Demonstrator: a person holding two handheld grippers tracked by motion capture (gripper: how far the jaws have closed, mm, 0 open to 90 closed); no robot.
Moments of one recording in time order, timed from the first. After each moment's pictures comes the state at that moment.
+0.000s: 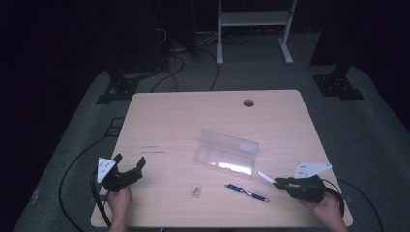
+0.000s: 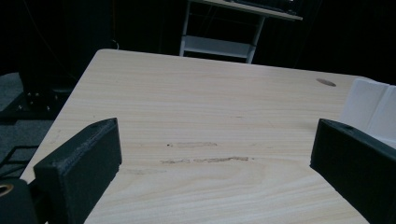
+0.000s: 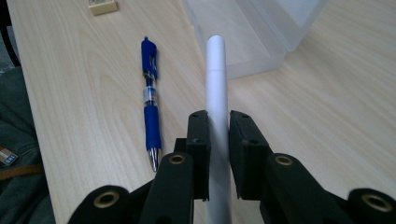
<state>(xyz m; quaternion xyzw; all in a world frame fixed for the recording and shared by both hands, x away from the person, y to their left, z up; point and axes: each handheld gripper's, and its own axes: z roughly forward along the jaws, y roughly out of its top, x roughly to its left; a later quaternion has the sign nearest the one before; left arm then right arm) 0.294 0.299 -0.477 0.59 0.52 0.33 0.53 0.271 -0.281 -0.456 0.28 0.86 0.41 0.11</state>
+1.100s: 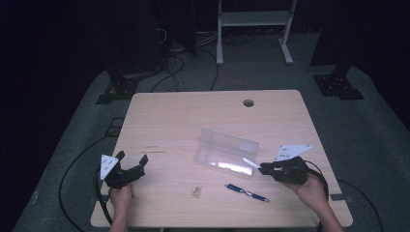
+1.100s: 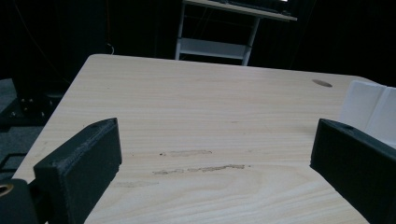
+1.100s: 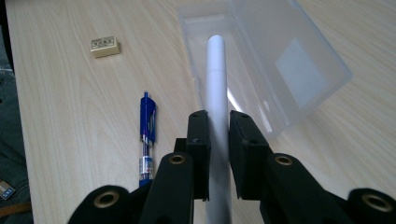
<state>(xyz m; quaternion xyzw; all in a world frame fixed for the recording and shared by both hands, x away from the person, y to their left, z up) 0.303 0.294 -0.477 0.59 0.50 0.33 0.53 0.307 -0.236 -0.419 0.25 0.88 0.40 0.11</state>
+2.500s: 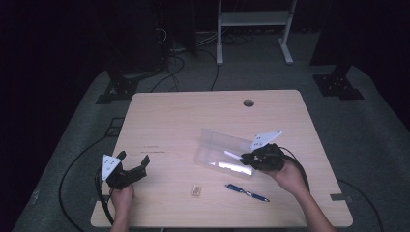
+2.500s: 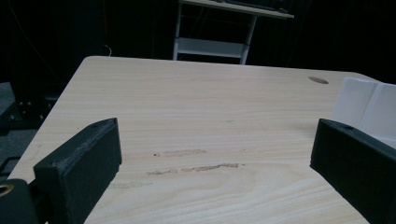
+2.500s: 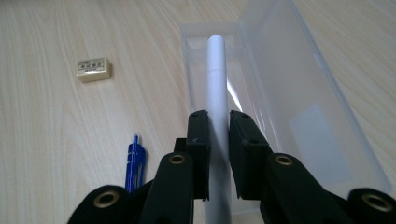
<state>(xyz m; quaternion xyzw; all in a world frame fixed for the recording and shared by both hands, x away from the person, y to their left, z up) 0.300 0.289 -0.475 0.60 0.50 0.34 0.53 0.345 -0.178 -0.410 0.22 0.90 0.37 0.10</state>
